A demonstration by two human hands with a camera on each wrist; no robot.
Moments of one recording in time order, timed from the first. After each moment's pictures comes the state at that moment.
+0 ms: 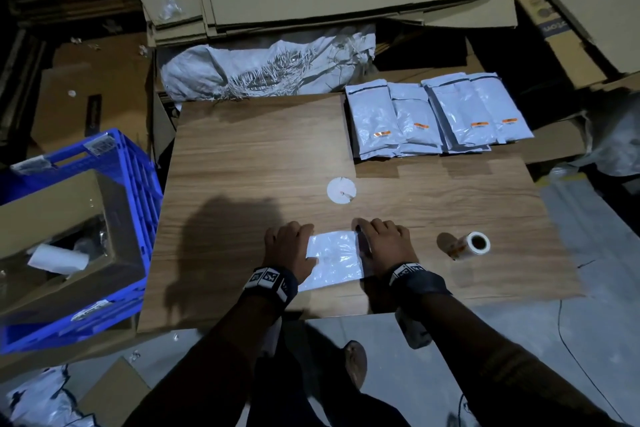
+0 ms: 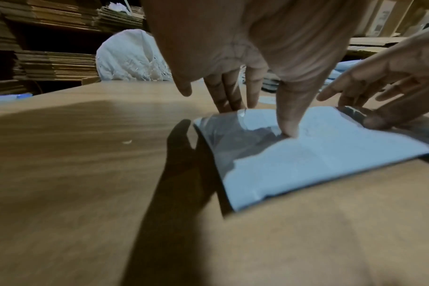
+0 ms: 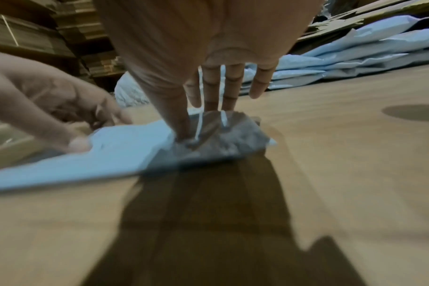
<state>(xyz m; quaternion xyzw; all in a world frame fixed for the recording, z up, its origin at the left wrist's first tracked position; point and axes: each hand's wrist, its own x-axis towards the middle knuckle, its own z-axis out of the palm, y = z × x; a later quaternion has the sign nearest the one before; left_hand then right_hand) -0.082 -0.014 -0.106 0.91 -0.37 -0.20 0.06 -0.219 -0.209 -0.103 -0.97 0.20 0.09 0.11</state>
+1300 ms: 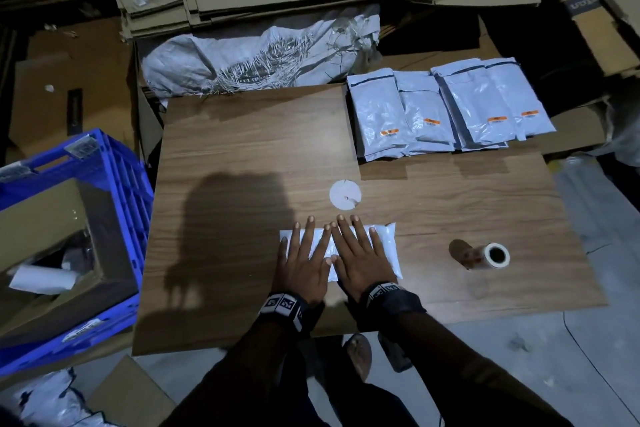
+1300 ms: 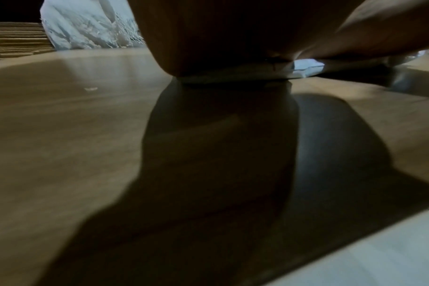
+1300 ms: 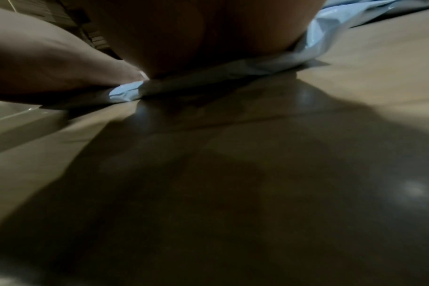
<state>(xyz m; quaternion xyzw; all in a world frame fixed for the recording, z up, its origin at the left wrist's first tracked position) -0.098 -0.021 -0.155 0.90 -0.40 -0.14 0.08 -0.195 -0.168 -0.157 -0.97 0.15 0.08 0.15</state>
